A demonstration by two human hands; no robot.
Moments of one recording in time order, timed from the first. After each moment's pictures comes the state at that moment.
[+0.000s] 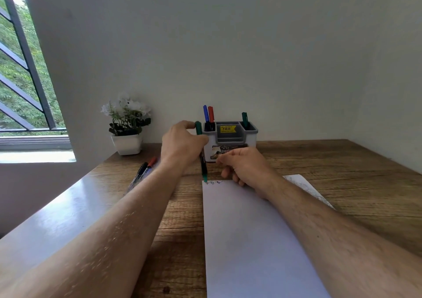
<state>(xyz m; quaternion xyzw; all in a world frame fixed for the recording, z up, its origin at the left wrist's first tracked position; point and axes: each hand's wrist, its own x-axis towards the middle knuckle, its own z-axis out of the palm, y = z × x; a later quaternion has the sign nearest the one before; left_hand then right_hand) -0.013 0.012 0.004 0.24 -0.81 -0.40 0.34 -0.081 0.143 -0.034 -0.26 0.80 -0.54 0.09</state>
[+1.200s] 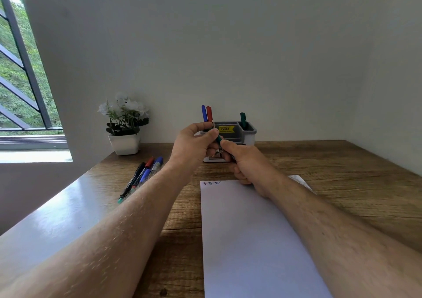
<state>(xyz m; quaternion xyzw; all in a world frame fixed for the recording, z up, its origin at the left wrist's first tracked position) -0.021 0.024 -0.008 0.10 -0.68 -0.66 0.30 -0.084 0.149 -0.025 -0.25 0.74 -0.61 0.17</state>
